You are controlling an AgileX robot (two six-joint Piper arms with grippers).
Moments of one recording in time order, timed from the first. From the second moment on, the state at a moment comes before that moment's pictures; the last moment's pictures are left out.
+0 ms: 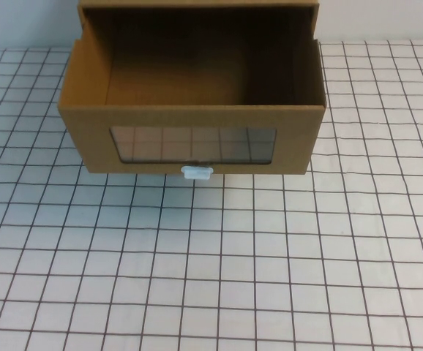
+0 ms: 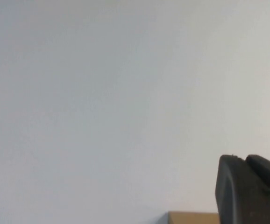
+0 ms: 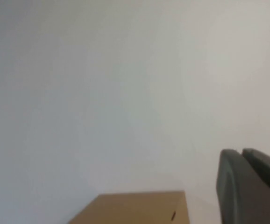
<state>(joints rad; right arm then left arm) 0.15 0.41 -1.07 0.22 0.37 0.06 -0.08 0.62 -1.10 -0.08 0.19 0.03</state>
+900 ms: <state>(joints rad) 0.43 0.84 -1.07 0.80 0.93 -0.77 -0.23 1.24 -1.60 -0.52 0.66 0.67</state>
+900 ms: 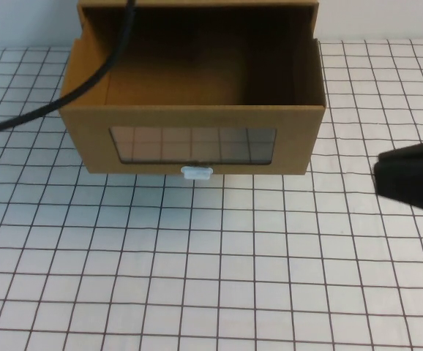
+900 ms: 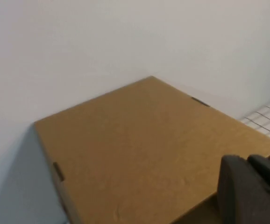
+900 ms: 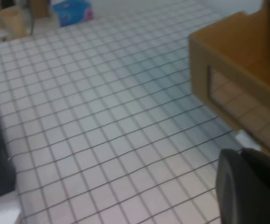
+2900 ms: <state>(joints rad) 0.94 1.45 -1.08 -0.54 0.10 0.39 -0.14 2.16 -2.32 -1.03 1.08 0.33</state>
